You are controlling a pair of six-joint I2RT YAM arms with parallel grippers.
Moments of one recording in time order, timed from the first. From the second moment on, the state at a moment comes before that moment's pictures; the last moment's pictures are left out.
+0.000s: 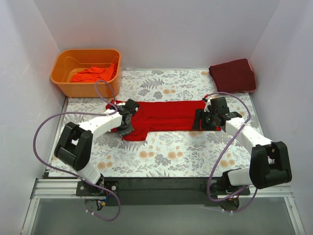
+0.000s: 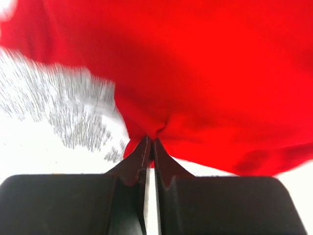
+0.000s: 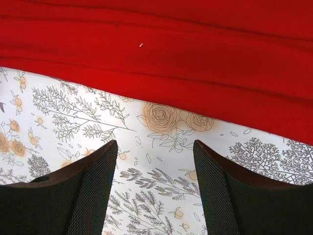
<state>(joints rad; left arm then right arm) -0.52 1.61 1.00 -0.77 -0.34 -0.82 0.26 1.34 0.80 -0.43 -0.26 0.23</state>
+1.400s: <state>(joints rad) -0.41 1.93 1.52 -0.70 -0.53 -0.71 0.16 1.39 0.83 -0.39 -0.15 0.20</state>
